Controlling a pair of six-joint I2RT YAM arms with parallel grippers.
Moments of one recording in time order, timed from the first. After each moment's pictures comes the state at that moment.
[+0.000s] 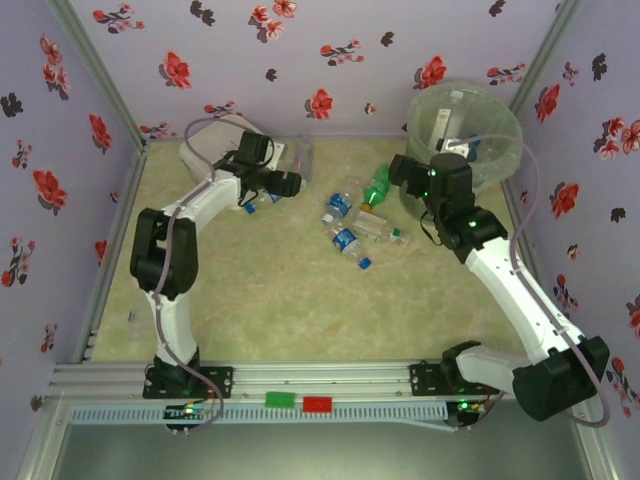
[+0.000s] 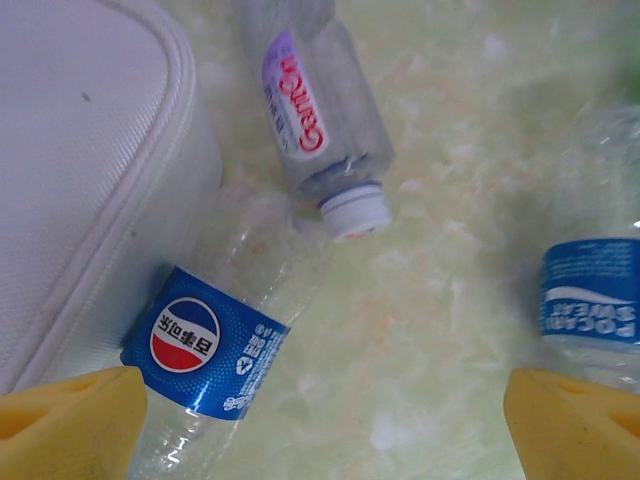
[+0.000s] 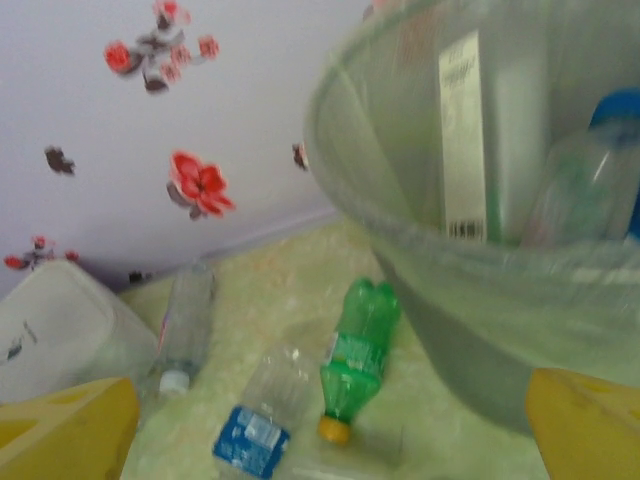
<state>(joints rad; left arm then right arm) -0.39 2.00 1.60 -0.47 0.10 -0.06 0.39 1.16 1.11 -0.36 0.26 0.51</state>
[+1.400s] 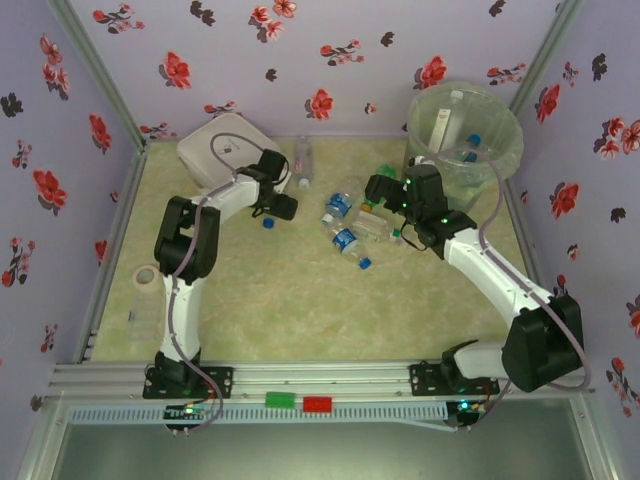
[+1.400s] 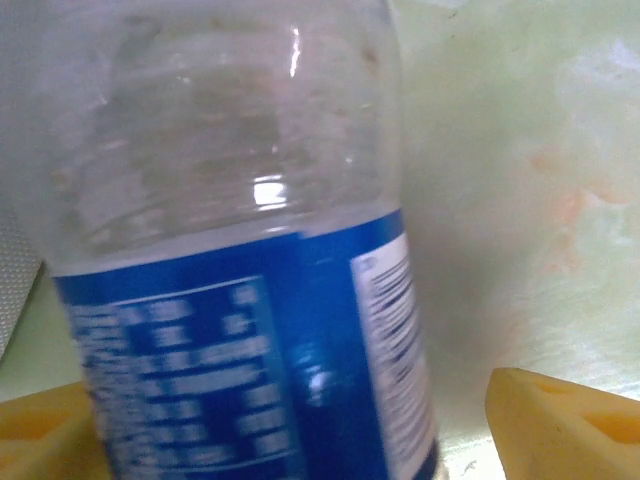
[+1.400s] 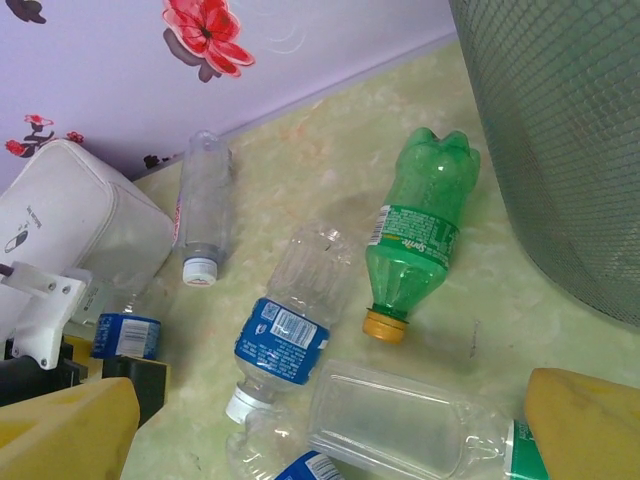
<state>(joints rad) -0.43 2.18 1.65 -0.61 -0.09 -0.02 0.41 1.31 1.01 -0.24 0.08 0.60</state>
